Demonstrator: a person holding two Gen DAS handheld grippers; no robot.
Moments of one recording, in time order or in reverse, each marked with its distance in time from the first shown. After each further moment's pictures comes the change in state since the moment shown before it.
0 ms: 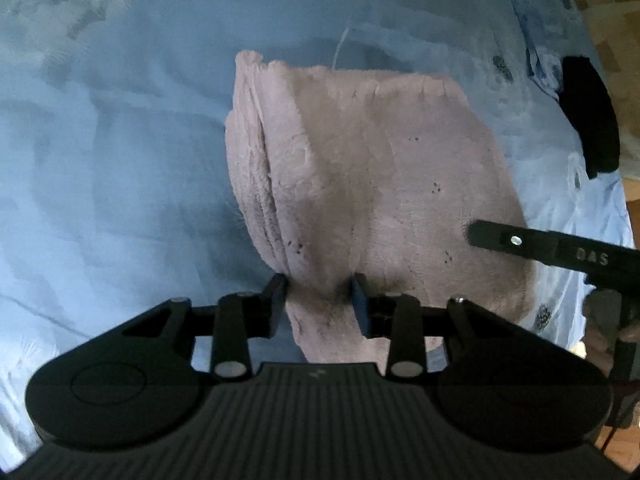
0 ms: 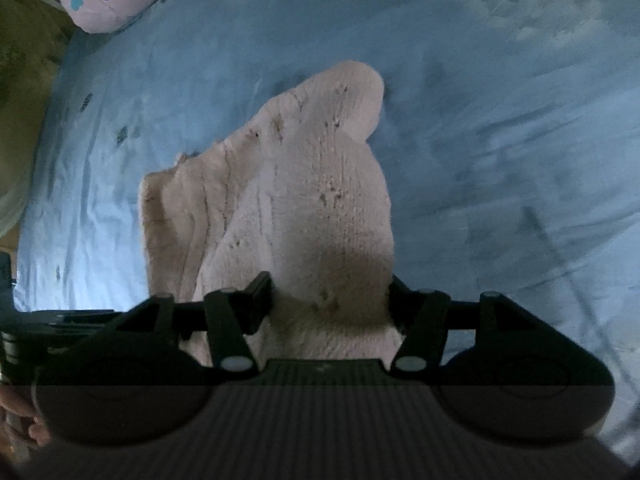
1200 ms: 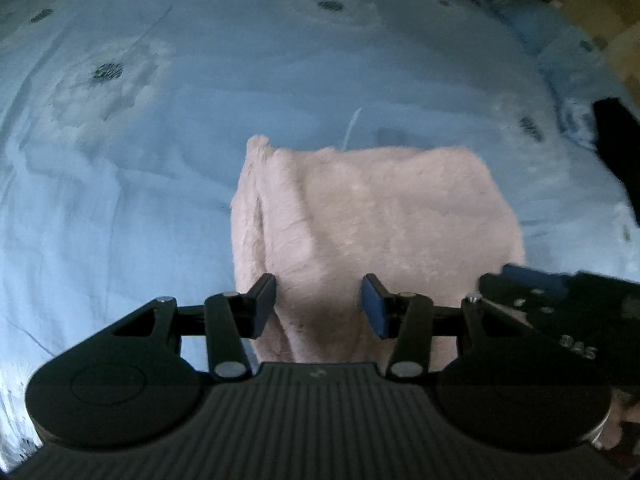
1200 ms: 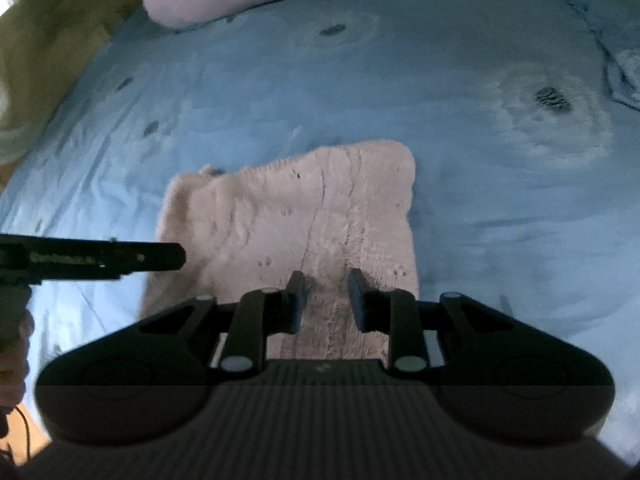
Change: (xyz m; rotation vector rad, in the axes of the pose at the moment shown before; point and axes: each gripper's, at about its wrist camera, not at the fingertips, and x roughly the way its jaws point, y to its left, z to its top) left arm 0.002 -0.022 -0.019 0.020 -0.319 0.209; right arm 0.007 0.014 -0.019 -0.334 -0.231 -0.030
